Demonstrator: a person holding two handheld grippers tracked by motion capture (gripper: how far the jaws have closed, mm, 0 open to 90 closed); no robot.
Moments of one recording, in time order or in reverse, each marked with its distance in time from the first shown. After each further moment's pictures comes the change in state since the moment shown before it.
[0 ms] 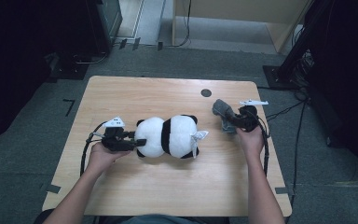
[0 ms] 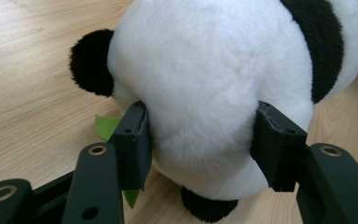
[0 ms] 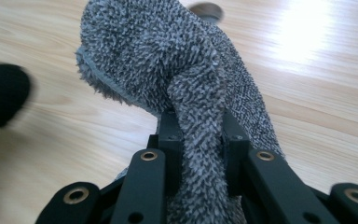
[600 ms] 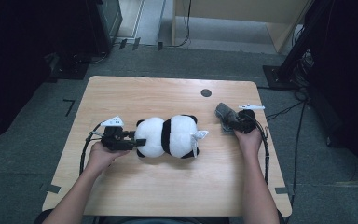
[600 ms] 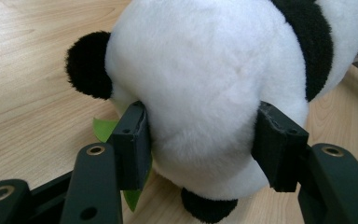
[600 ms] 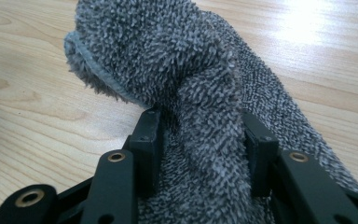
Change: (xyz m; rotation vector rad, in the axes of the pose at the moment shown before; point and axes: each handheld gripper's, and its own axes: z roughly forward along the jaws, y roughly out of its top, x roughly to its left) left arm 0.005 0.000 -0.001 -0.004 -0.041 0.005; right arm -0.032 -0.028 0.042 -0.002 -0.016 0.008
